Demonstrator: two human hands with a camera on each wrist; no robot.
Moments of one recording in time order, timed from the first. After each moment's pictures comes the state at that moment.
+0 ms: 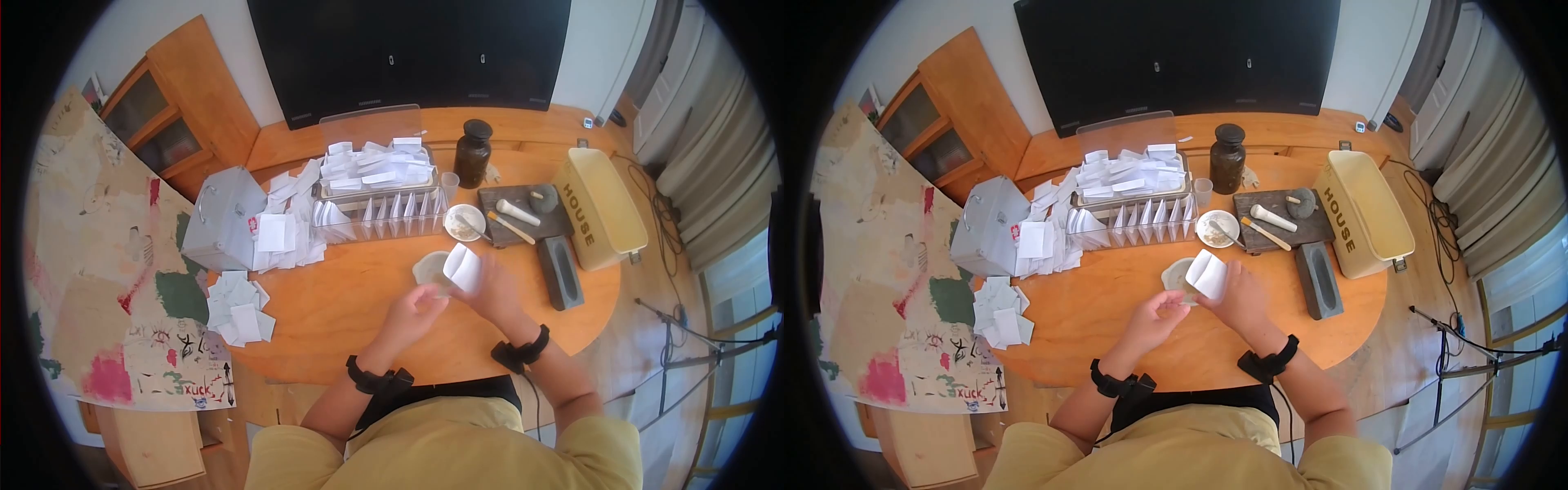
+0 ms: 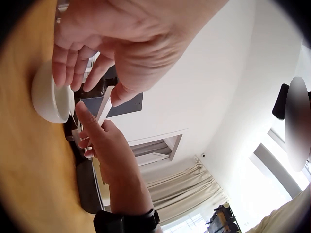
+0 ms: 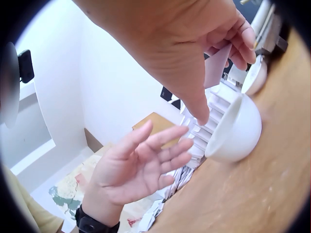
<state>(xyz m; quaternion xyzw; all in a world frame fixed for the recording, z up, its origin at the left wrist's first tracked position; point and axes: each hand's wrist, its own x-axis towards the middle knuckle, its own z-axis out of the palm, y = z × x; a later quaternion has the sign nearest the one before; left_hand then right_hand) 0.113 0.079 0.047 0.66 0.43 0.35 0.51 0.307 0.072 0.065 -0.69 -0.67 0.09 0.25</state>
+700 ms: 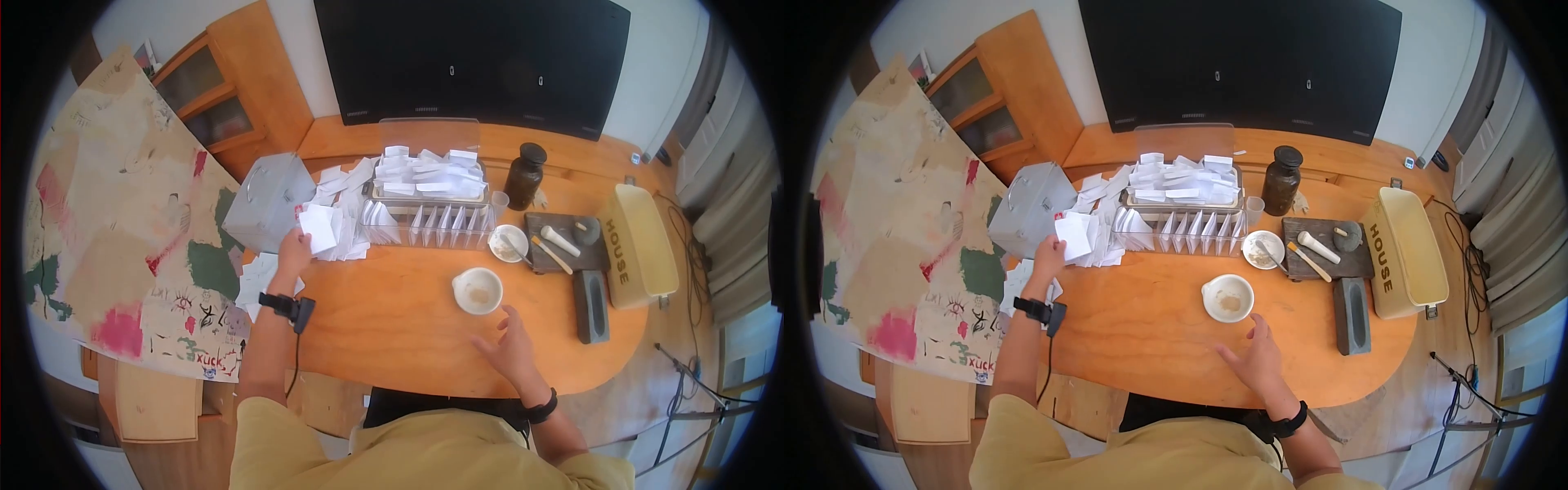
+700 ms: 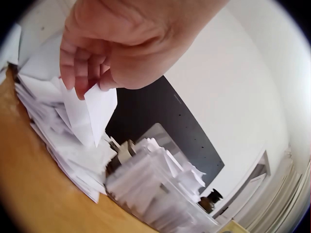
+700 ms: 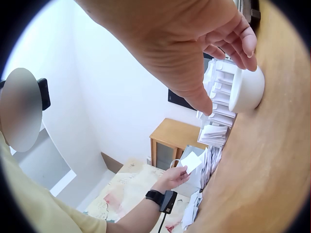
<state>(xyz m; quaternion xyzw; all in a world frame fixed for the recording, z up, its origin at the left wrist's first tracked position) -0.172 0.240 0.036 0.62 0.72 0.29 0.10 0.277 0.016 0.069 -0.71 -0.60 0.28 0.25</state>
